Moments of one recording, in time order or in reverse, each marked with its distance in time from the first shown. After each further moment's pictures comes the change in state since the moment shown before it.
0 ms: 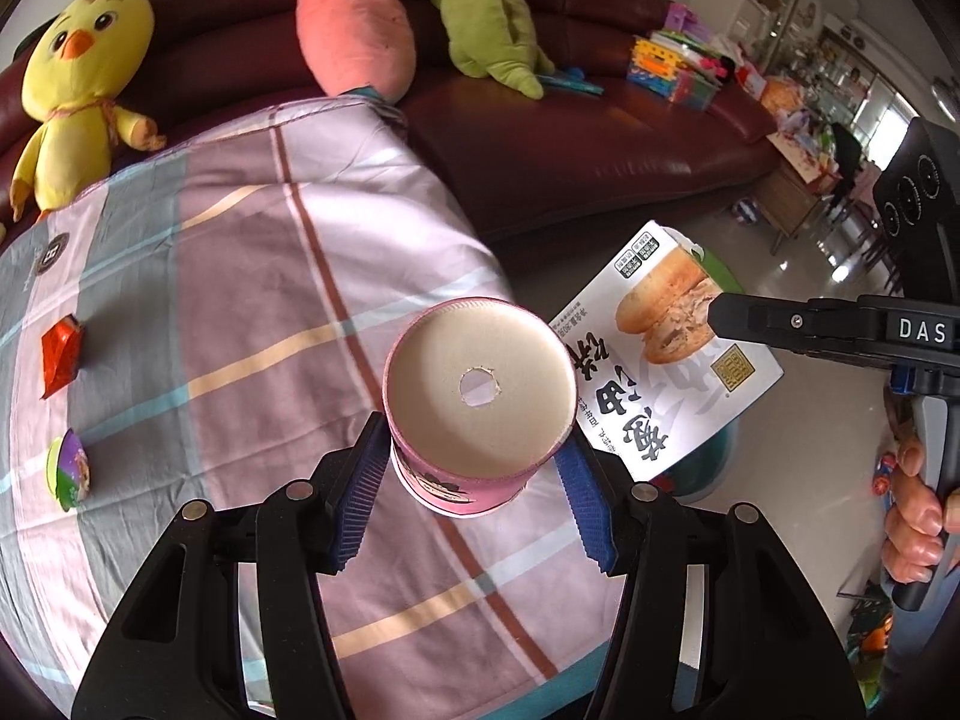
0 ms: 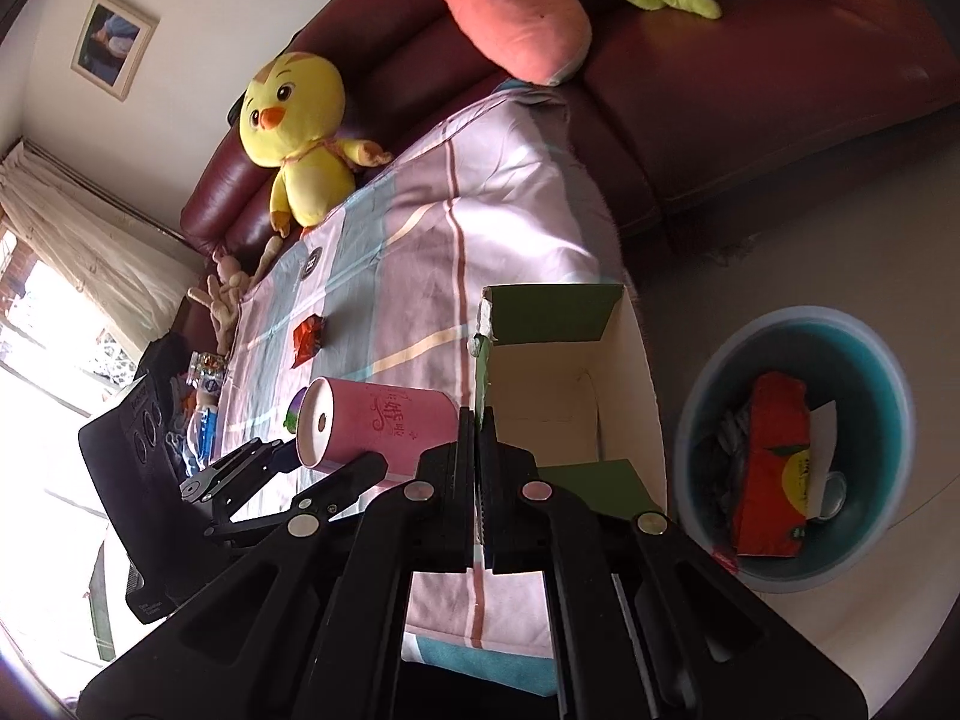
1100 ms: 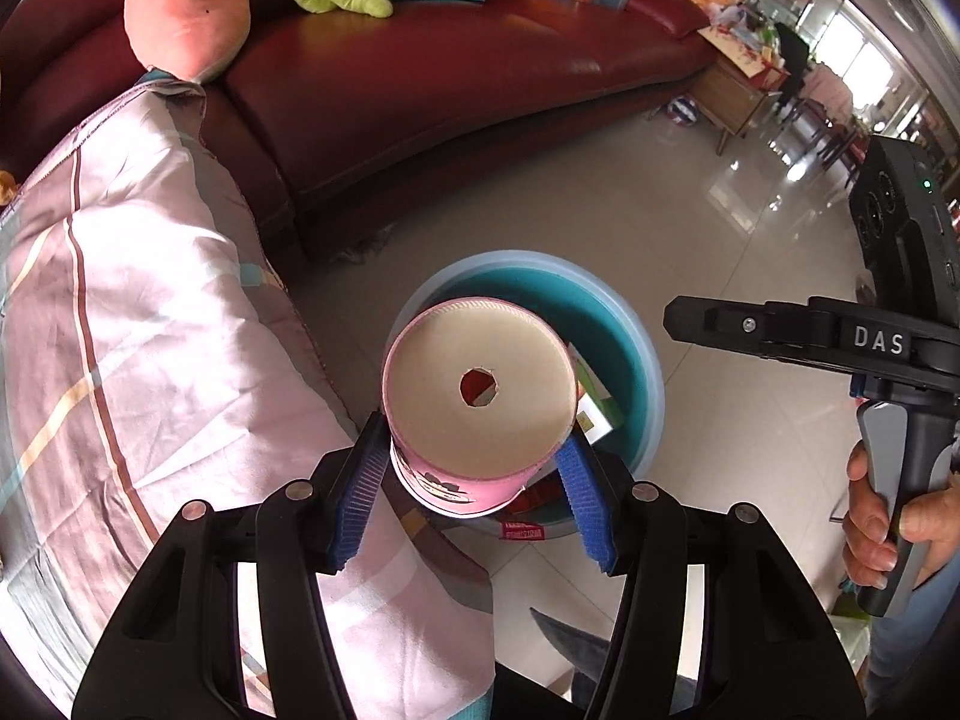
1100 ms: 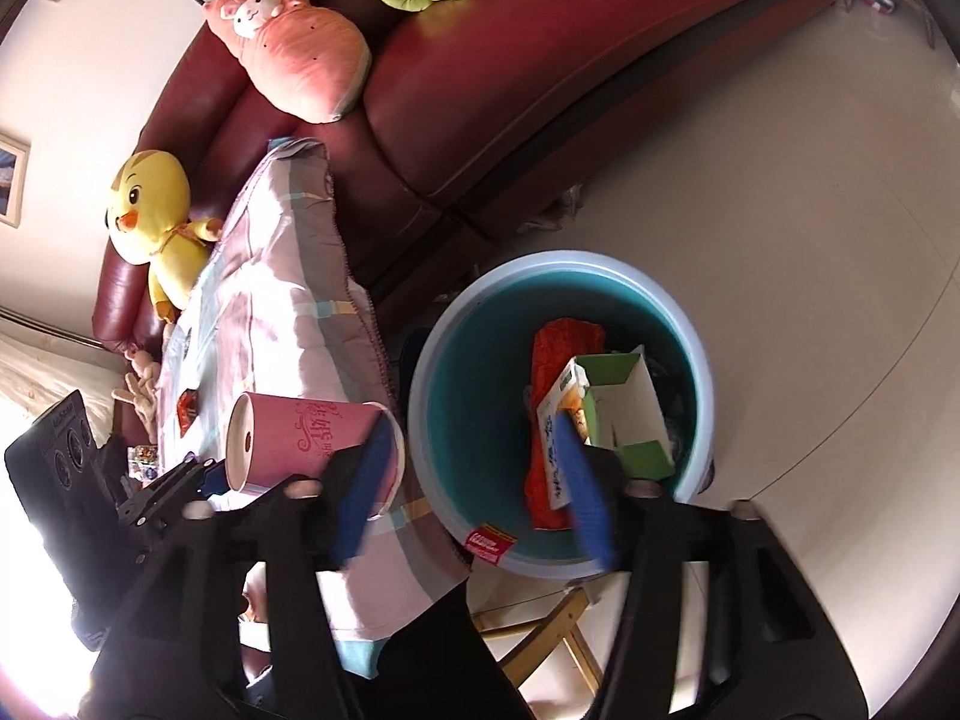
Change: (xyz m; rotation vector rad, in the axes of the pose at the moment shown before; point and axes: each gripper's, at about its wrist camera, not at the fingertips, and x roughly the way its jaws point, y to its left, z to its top) left arm 0.109 -0.143 0.020 0.154 0.185 -0.087; right arm -0.042 -0.180 -0.025 0.275 -0.026 -0.176
